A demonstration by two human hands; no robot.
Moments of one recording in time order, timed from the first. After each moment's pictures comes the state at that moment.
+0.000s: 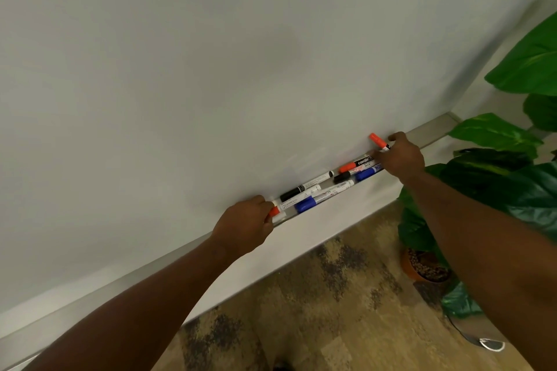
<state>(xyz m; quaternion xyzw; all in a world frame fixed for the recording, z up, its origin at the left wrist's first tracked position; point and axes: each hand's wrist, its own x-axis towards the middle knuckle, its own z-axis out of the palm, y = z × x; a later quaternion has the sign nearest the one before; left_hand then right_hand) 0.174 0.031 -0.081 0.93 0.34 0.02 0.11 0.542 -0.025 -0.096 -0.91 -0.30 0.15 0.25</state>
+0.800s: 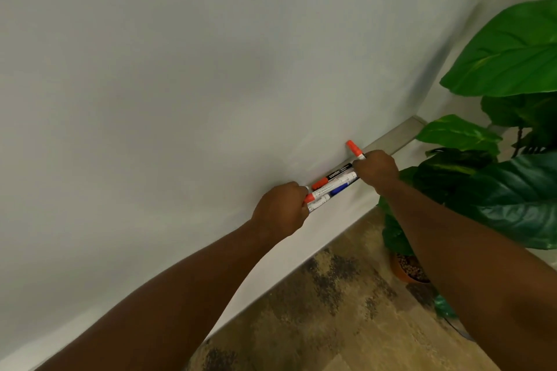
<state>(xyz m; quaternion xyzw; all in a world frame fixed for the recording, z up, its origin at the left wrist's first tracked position) 0.305 0.031 -0.062 0.95 0.27 0.03 0.16 0.540 -0.030 -0.092 -0.92 -0.22 0.19 0.27</state>
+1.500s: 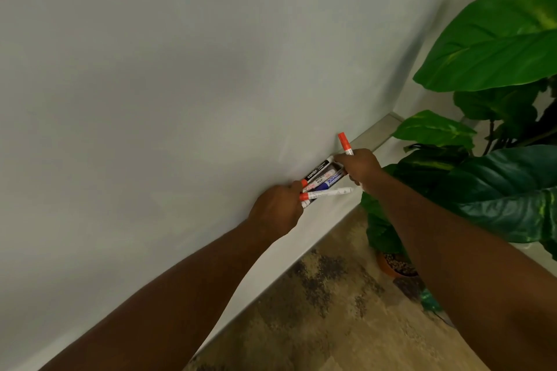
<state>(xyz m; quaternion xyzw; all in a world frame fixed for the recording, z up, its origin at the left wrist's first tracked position) 0.348 0.034 -0.084 0.96 0.25 0.03 0.15 0.552 -0.037 -0.086 -0.83 -0.16 0.30 0.45</state>
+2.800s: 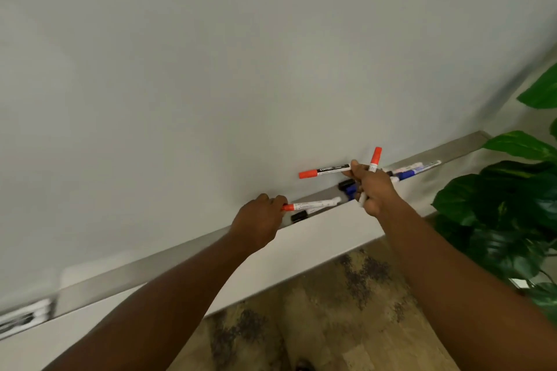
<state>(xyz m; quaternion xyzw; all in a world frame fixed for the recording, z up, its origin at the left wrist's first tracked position) 0.040 0.002 -0.040 0.92 0.37 0.04 0.07 0.298 -0.043 -0.030 -0.64 -0.08 0.46 0.61</state>
